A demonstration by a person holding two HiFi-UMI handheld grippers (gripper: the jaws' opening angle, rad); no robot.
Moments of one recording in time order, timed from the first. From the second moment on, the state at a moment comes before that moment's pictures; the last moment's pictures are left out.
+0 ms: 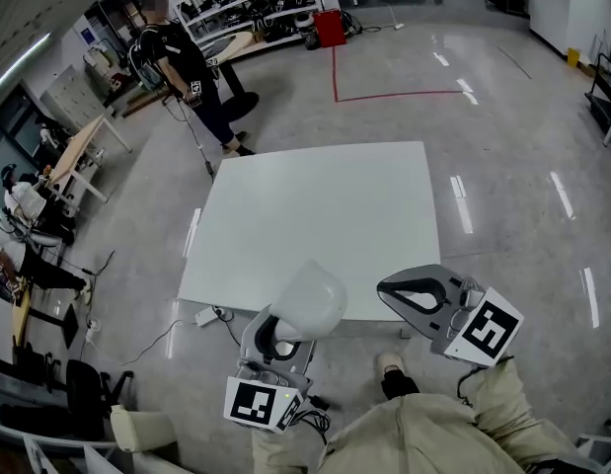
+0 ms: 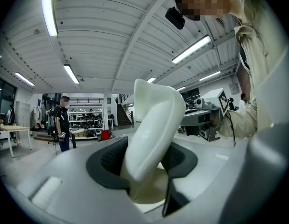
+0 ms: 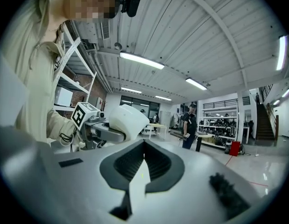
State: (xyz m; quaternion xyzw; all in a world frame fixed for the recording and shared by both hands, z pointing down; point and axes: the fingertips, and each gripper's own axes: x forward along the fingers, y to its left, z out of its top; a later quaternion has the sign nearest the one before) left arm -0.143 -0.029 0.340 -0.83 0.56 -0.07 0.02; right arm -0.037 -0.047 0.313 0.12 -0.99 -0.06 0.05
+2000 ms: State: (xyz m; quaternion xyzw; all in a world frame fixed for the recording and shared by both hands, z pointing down) left arm -0.076 0.149 0.323 -0.85 0.52 -0.05 0.03; right arm 0.054 0.153 0.283 0.19 -0.98 -0.09 0.04
